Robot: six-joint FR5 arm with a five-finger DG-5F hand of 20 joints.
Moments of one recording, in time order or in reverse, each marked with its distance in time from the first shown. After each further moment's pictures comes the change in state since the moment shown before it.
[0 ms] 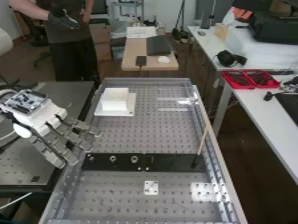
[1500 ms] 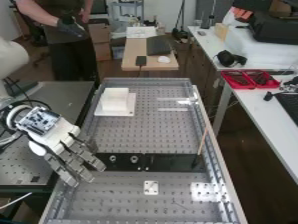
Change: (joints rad) arm -0.057 -0.229 0.066 0.164 -0.021 0.048
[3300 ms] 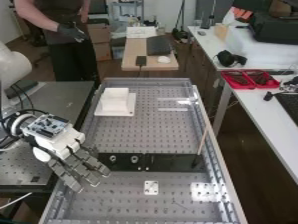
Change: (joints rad) arm -0.054 -0.092 0.000 0.122 -0.092 -0.221
